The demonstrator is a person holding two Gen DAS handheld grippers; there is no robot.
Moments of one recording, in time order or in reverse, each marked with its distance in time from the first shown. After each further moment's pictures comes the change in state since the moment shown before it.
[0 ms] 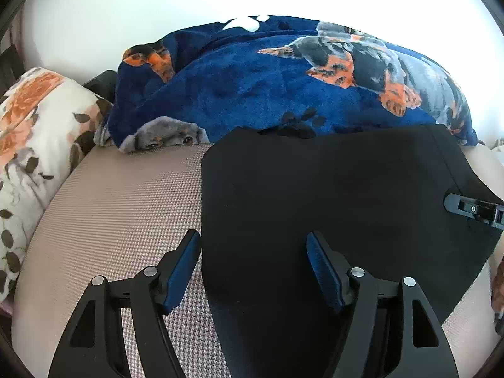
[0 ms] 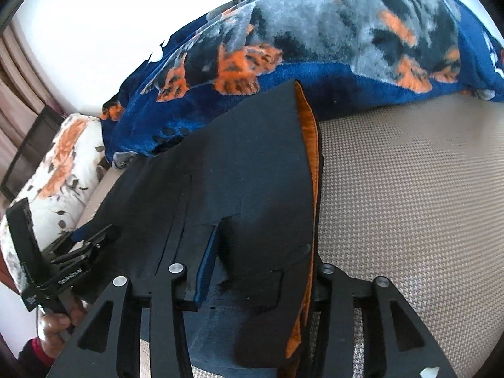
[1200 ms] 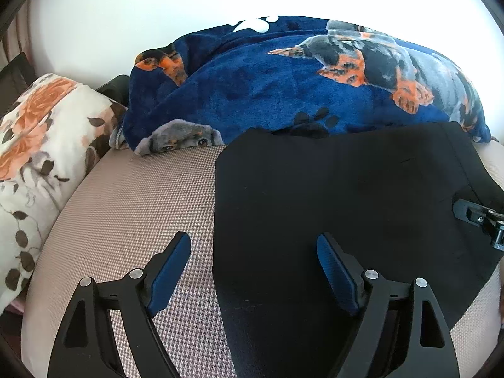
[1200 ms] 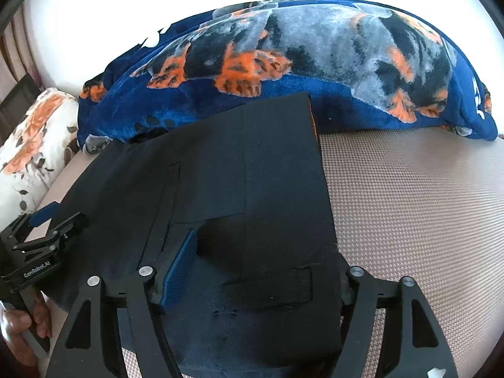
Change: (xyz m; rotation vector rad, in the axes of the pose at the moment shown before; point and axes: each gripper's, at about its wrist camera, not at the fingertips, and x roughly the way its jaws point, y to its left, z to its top) left arm 0.000 -0.001 -0.001 0.011 -0.006 0.077; right arm 0.006 0.025 -0.002 -0.118 -0.030 -0.200
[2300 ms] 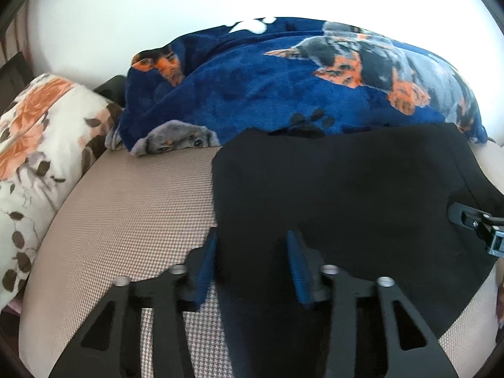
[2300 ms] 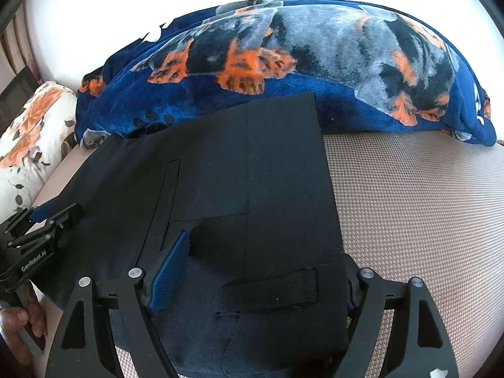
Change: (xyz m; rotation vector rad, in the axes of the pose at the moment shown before) left arm 0.000 0.003 0.000 -0.012 0.000 -0.018; right arm 0.003 0.003 0.001 -0.018 0.007 -0.011
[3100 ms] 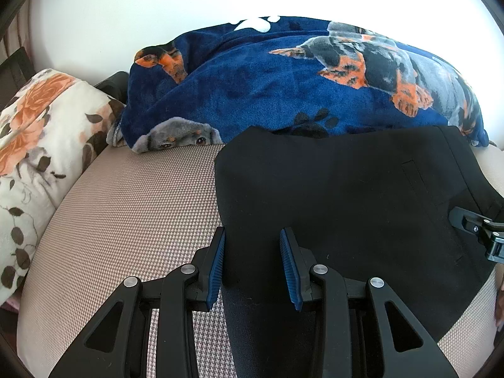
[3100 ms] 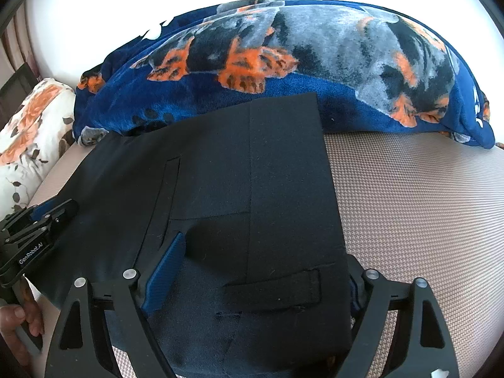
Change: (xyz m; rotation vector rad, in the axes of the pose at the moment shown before) left arm 0.001 0.000 0.000 -0.001 0.002 -0.001; right arm 0.004 0.002 0.001 -0.011 0.002 -0.010
